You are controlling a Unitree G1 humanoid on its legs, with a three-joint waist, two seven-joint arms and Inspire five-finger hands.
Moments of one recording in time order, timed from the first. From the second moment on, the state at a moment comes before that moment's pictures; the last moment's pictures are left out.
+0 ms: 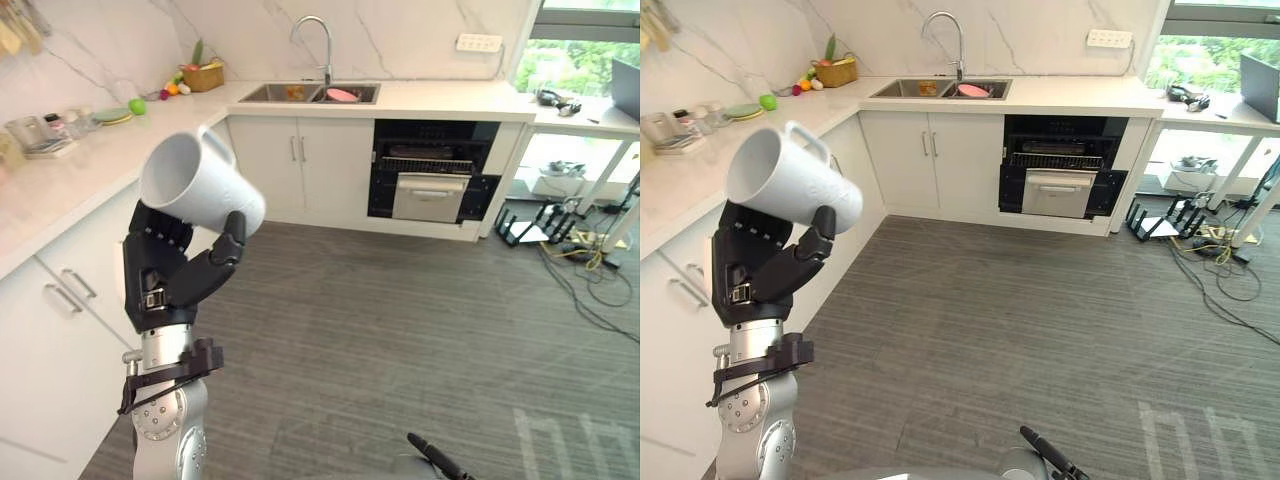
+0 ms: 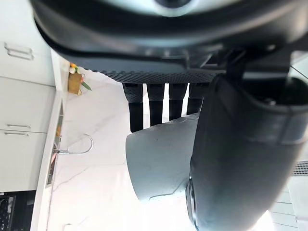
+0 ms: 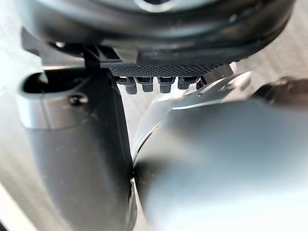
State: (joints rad) left arm 0.16 0.12 0.03 -0.43 -0.23 -0.30 0.17; right arm 0.12 -0.09 -0.39 0.93 0.39 0.32 0.04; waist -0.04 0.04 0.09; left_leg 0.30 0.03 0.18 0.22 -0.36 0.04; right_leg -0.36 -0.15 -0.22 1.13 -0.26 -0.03
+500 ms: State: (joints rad) left arm 0.15 0.04 -0.11 -0.33 -0.28 -0.31 0.11; right arm 0.20 -0.09 -0.34 0.75 0.37 0.40 0.03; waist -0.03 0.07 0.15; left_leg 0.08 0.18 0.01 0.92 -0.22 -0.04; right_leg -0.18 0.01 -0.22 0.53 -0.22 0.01
